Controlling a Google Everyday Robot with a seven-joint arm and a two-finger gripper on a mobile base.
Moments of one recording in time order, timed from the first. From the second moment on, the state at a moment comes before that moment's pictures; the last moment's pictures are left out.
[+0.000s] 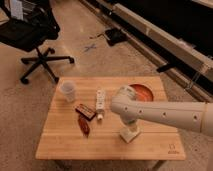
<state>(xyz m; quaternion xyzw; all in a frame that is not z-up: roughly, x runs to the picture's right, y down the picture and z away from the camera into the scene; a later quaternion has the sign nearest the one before) 0.139 0.197 0.782 -0.32 0.05 -0.20 0.93</state>
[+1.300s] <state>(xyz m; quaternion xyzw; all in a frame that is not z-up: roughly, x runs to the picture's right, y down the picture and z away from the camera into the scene) 0.138 0.225 0.812 -0.32 -0.06 -0.25 0.91</state>
